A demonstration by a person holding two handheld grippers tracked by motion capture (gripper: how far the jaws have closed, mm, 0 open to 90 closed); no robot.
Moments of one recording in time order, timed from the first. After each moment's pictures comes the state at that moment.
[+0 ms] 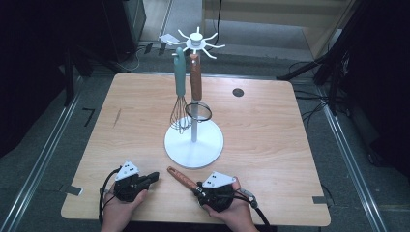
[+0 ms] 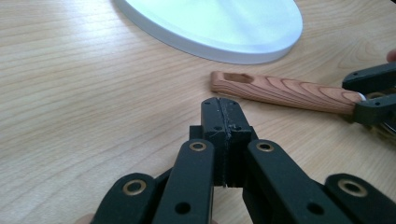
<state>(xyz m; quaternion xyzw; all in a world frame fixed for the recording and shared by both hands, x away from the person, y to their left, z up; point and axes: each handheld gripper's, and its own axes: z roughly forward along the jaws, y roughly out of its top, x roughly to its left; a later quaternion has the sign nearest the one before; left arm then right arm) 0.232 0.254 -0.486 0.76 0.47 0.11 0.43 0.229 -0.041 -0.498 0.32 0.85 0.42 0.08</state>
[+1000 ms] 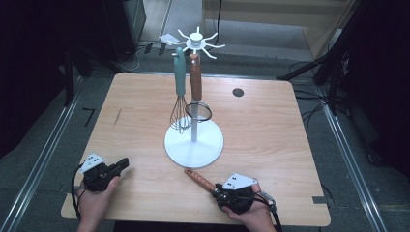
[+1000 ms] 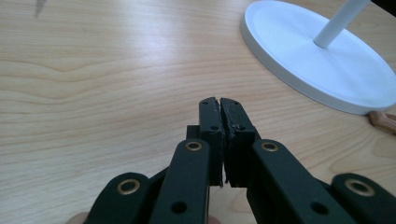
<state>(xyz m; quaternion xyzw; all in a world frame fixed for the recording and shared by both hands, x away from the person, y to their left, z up) 0.246 0.335 -0.480 0.68 0.55 0.19 0.44 0.226 -0.093 -0.496 0.33 0.85 0.40 0.09</state>
